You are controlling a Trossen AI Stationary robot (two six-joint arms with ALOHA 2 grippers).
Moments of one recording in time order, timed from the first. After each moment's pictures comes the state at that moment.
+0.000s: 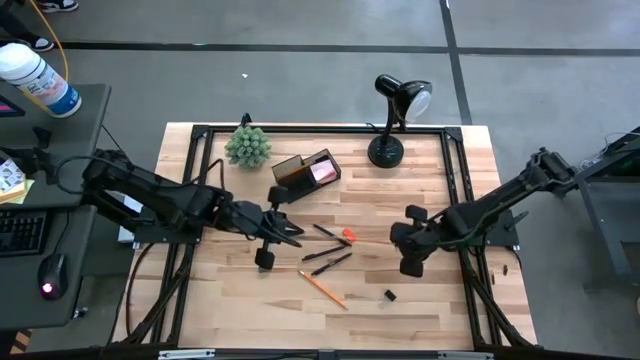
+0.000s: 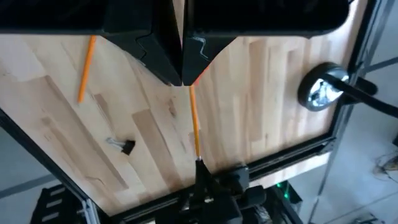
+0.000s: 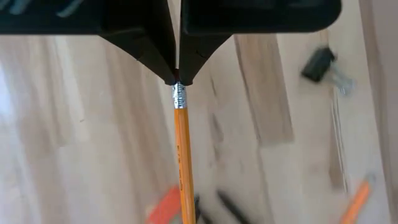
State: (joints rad) left arm -0.22 1.28 1.11 -0.40 -0.31 0.18; right arm 0.47 1.24 0.86 -0.83 0.26 0.64
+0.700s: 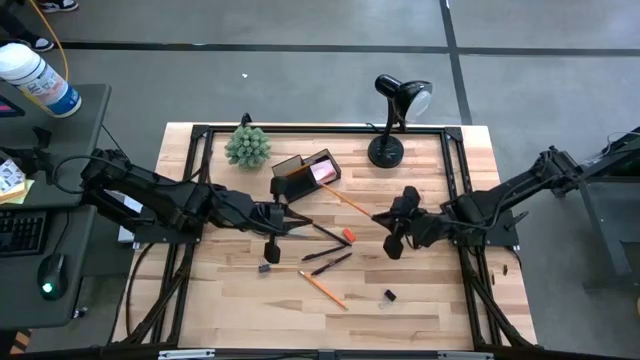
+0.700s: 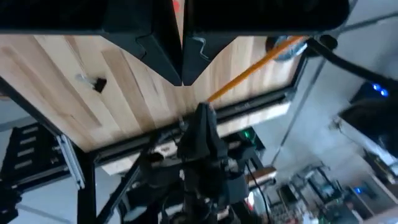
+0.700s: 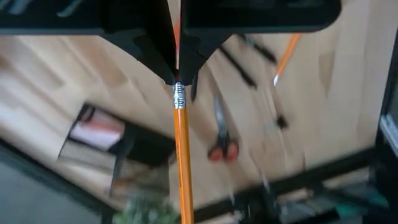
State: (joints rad) left arm -0.22 1.27 1.12 -0.15 -0.35 0.27; right arm 0.42 1.12 0.86 -0.41 0.63 0.63
